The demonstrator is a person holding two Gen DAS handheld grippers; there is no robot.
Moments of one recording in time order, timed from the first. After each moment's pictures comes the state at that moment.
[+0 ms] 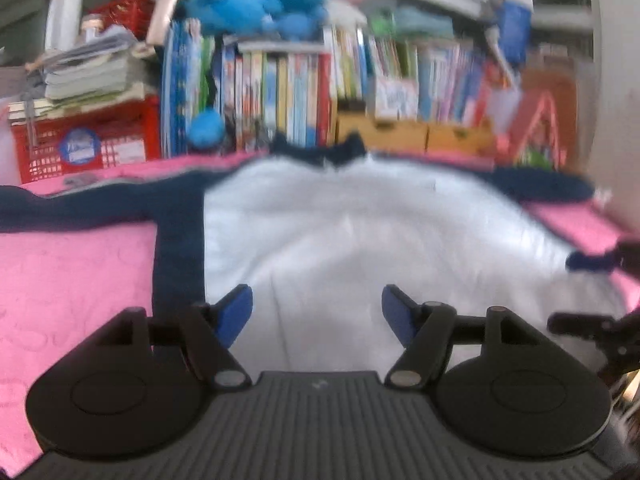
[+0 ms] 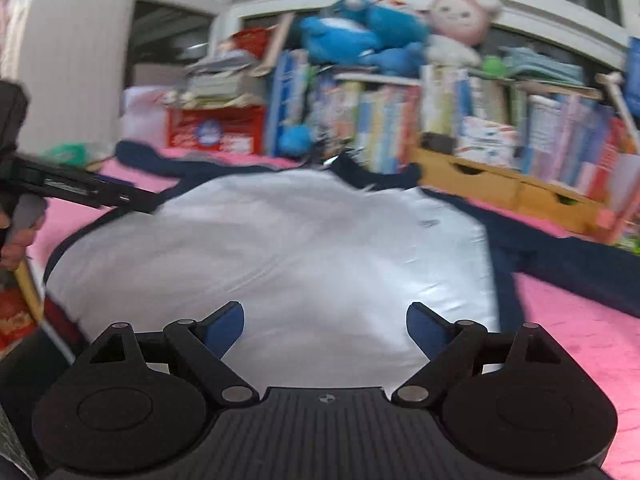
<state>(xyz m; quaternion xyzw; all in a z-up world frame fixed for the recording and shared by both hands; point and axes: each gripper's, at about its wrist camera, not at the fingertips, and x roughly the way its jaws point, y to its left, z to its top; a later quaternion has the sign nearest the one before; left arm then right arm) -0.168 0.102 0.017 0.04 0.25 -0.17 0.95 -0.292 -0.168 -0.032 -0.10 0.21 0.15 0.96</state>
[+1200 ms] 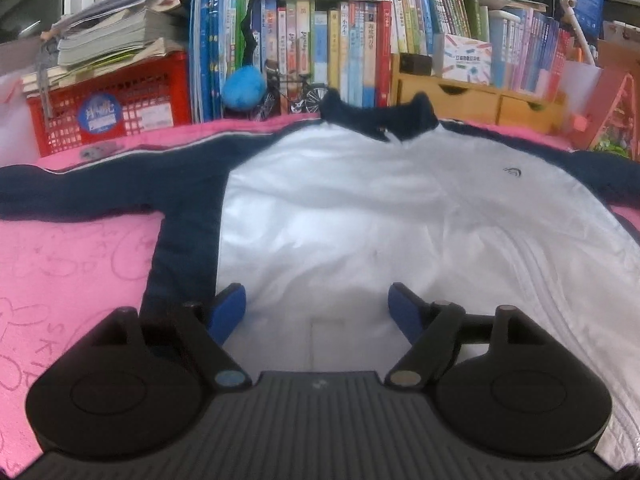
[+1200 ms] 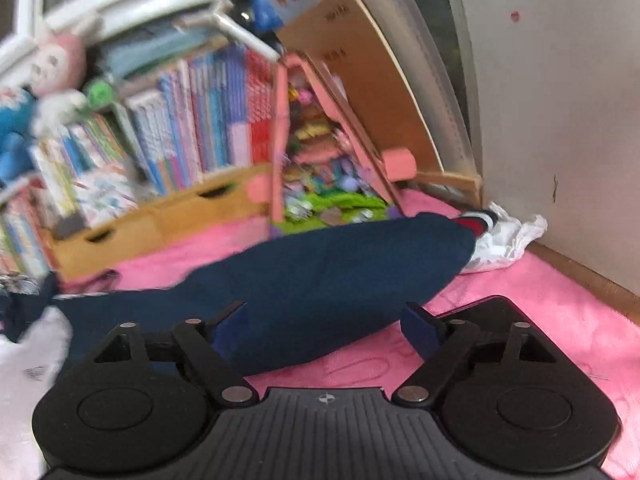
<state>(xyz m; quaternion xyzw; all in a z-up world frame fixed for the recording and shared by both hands) -0.085 0.079 0.003 0.03 0.30 -0.09 0.95 -0.173 -0.508 0.003 0.17 0.22 -0.24 0.93</state>
